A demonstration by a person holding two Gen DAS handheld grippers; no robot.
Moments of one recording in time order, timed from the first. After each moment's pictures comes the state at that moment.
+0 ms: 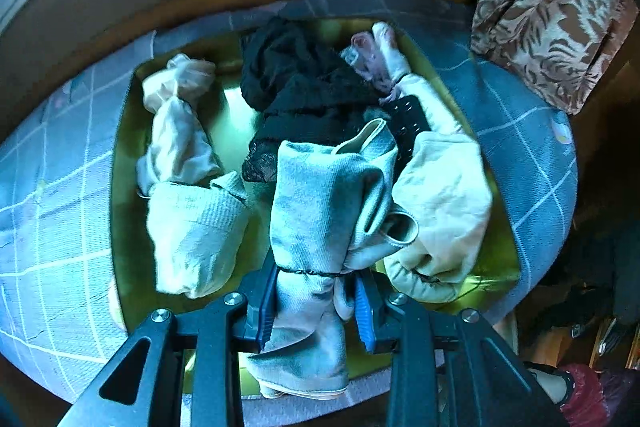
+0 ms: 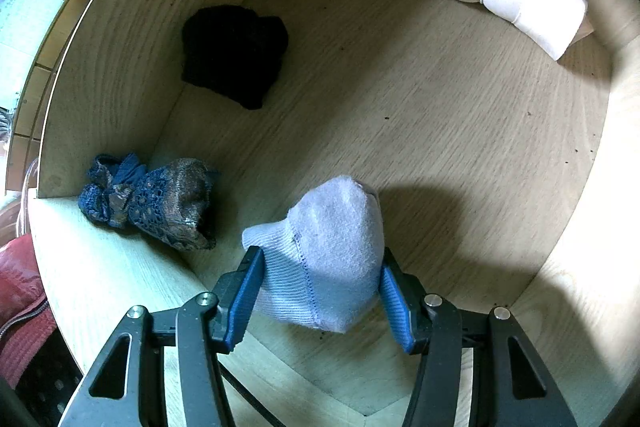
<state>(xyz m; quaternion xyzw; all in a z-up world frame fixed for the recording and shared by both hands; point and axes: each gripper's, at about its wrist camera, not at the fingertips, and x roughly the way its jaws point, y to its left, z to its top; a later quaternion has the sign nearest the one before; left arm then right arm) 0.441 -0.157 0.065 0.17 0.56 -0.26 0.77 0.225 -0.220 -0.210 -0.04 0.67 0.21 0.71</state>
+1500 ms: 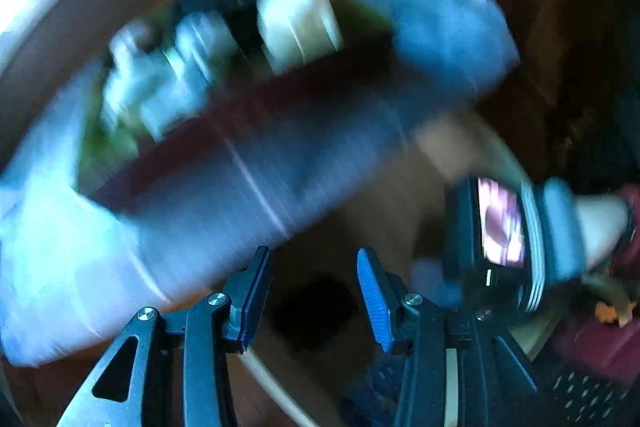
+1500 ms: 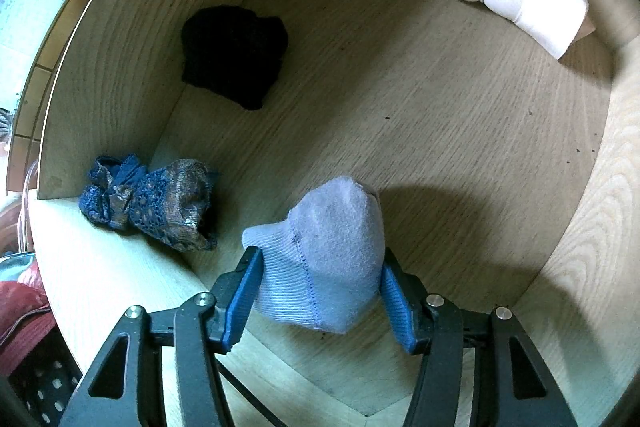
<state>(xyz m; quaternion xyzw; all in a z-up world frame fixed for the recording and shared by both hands) 0.259 -0.113 -0.001 0.28 0.50 -0.32 0.75 0.226 -0.216 -0.206 -0.04 0.67 0.22 0.71</state>
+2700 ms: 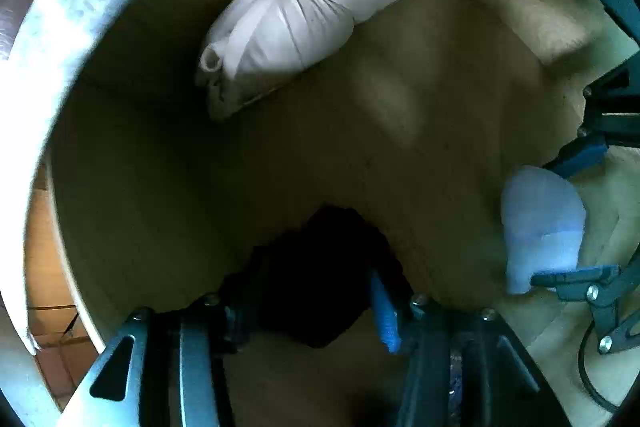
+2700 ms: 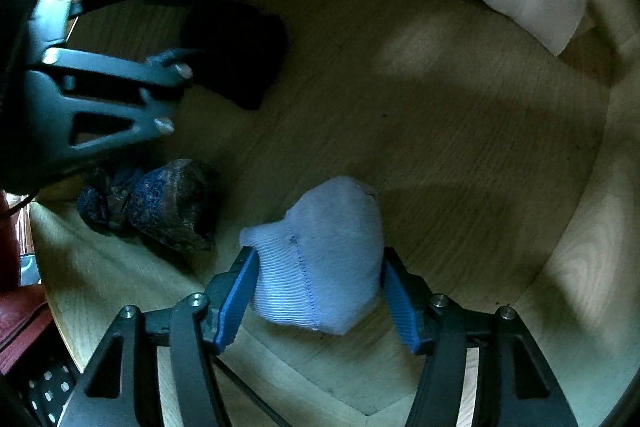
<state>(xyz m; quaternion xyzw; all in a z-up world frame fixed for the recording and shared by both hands) 0.252 -0.137 -0.122 0.38 0.54 -0.24 0.71 0.225 -0.205 -0.212 -0.04 0.67 0.22 0.71</state>
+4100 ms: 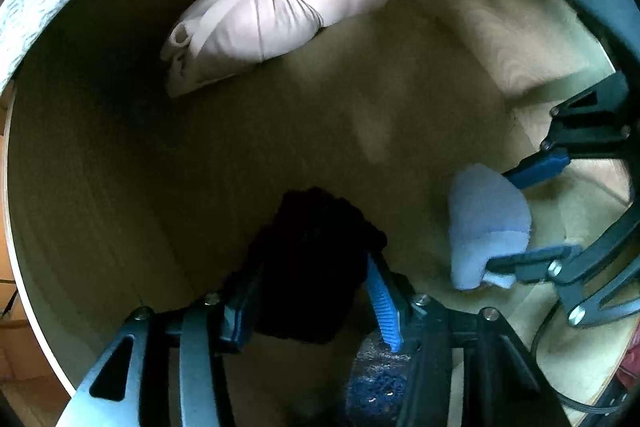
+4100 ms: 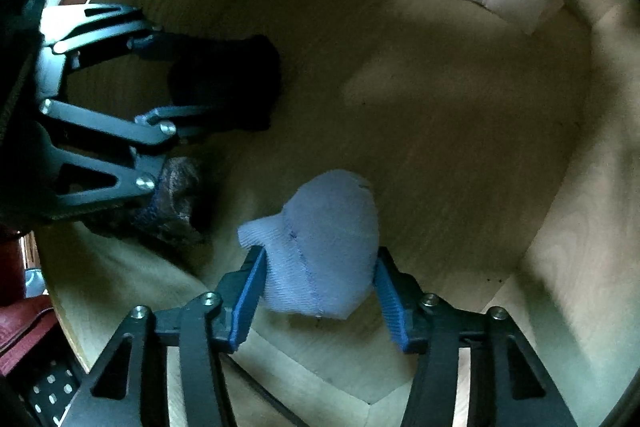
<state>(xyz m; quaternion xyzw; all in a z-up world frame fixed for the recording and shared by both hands) 0.217 -0.098 -0.144 0.28 0.56 -0.30 0.72 0.219 -0.213 -0.207 -0.02 0.67 0.19 0.72</state>
